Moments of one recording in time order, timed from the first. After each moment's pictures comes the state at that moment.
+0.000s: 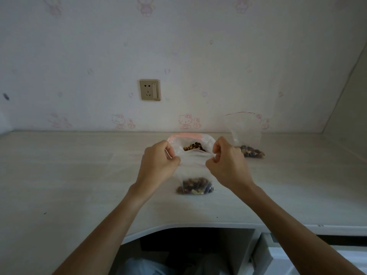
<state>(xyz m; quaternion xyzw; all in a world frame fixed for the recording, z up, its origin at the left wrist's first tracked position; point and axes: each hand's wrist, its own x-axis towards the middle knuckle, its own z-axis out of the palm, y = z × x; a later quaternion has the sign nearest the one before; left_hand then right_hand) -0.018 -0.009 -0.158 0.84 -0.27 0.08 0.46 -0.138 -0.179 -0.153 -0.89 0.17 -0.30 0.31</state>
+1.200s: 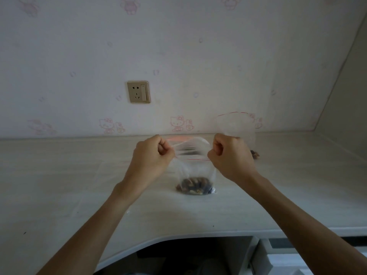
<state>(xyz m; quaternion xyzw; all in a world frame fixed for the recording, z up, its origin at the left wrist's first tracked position) -0.011 -0.018 -0.130 0.82 -0.32 0.10 0.46 -0.137 -0.205 -0.128 -0.90 0.13 -0.34 0.23</state>
